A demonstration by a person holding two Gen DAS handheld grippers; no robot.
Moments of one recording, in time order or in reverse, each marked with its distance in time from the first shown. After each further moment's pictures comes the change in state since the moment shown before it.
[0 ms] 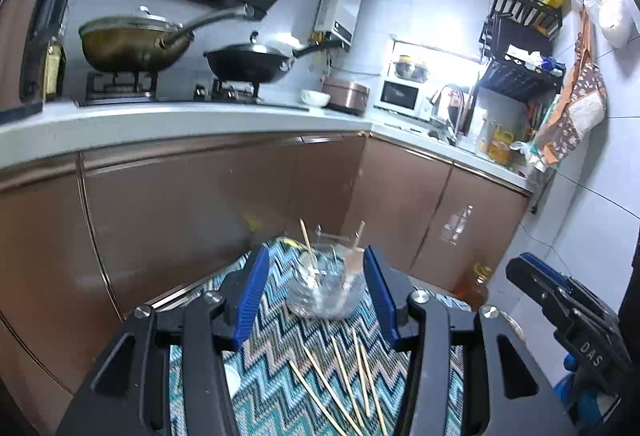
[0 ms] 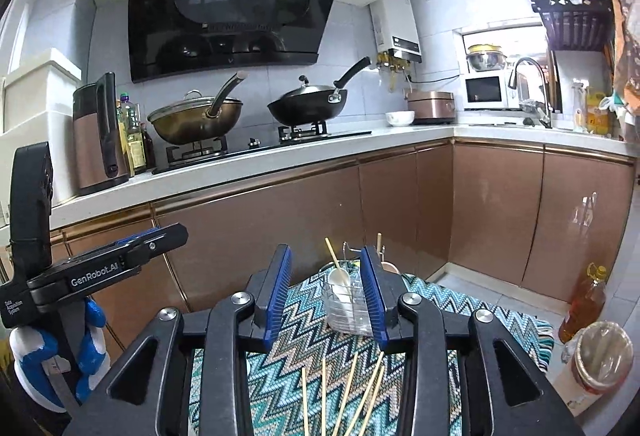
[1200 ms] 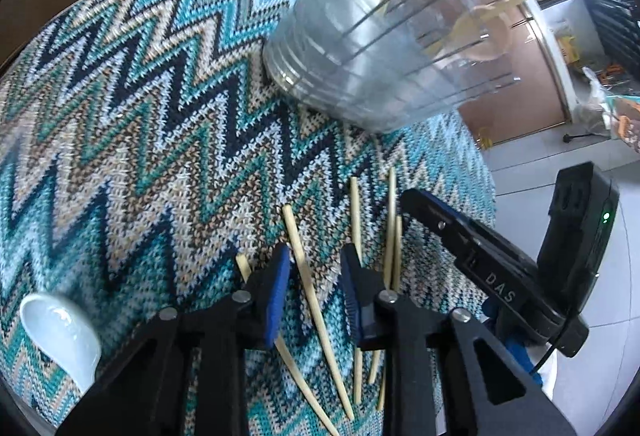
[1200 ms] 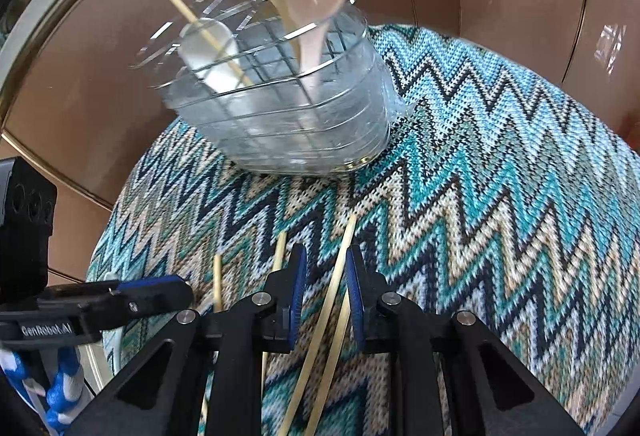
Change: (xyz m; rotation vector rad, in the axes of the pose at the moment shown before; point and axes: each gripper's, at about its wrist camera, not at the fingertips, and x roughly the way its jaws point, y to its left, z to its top) left arm 0.298 0.055 -0.151 -0.324 0.921 -0.119; right arm 0.289 -0.123 -0.157 0.221 0.824 0.014
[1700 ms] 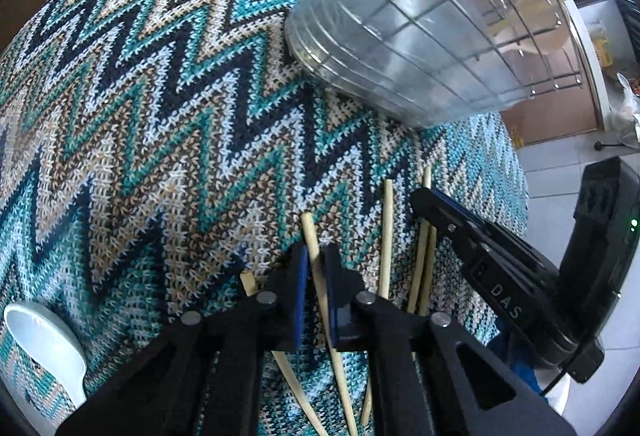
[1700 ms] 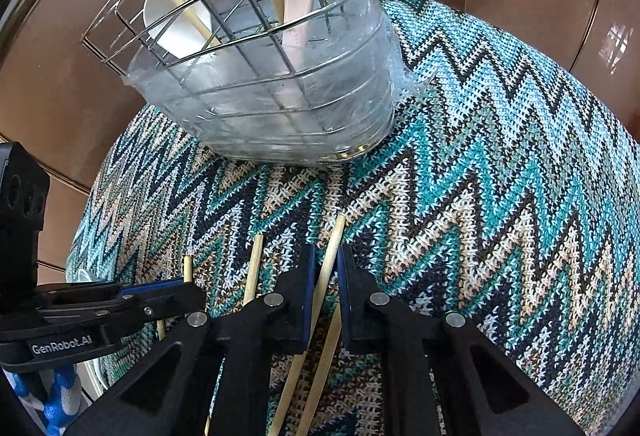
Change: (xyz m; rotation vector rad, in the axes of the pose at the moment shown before) left arm 0.040 -0.009 0.011 -0.068 0.045 0.045; right arm 0.040 0.009 0.008 -0.031 0.082 -0.032
